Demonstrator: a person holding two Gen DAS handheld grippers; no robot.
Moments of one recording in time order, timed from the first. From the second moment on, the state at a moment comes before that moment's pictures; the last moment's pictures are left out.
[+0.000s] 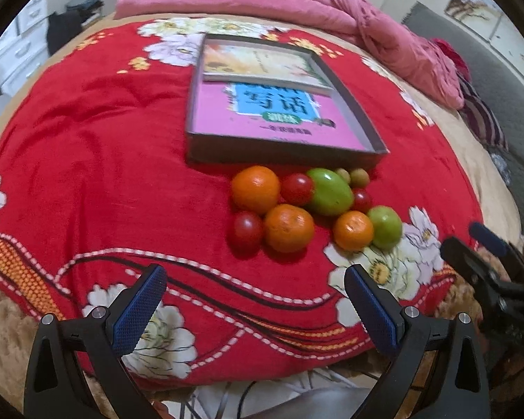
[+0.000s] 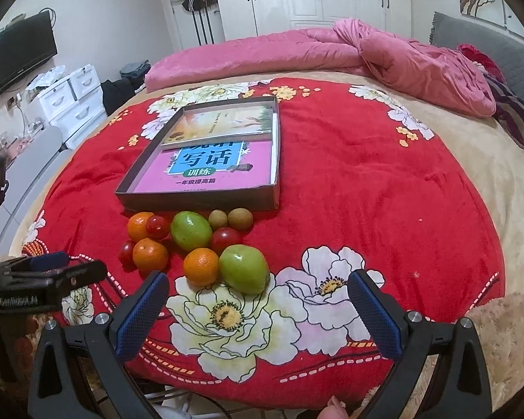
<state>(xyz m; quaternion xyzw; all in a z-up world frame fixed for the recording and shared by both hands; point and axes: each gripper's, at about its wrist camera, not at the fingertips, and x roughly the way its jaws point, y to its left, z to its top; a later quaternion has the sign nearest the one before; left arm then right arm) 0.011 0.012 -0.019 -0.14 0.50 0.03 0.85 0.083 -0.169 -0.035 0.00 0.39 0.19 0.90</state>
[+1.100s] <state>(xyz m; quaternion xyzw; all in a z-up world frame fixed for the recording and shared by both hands) 0.066 -0.015 -0.047 -0.09 0.56 -0.02 0.82 0.140 -0.139 -0.084 -0.10 0.49 0.26 0.83</state>
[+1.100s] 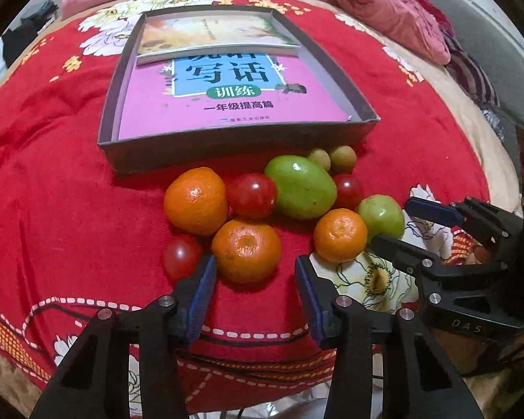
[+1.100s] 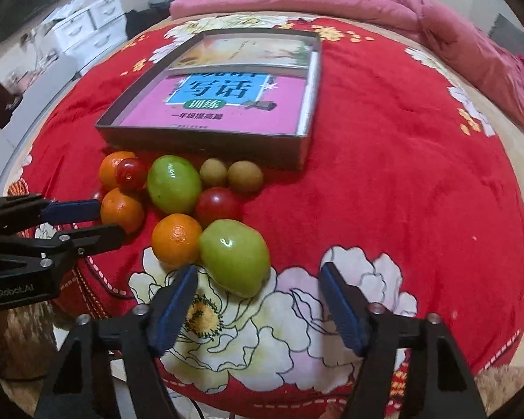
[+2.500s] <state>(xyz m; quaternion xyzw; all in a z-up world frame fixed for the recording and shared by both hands) 0.068 0.021 0.013 -0.13 0.49 -0.01 0.86 0.153 -0.166 -0.038 0.00 0.38 0.31 0.87</state>
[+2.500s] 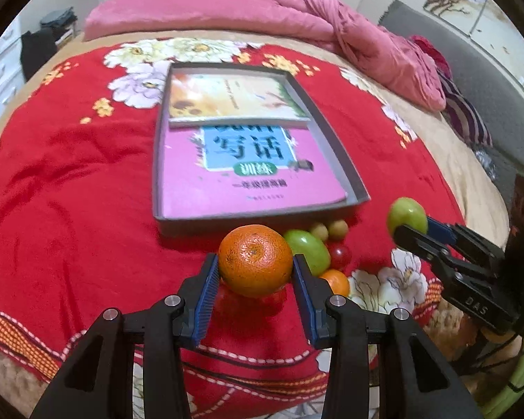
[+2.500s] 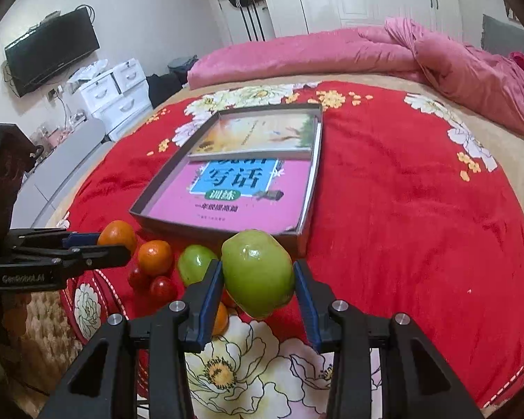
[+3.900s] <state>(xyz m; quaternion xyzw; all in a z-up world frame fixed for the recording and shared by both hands) 0.135 0.059 -0.011 -0.15 0.46 0.04 0.87 0.209 -0.129 -0.033 -0.01 0.35 0.31 0.88</state>
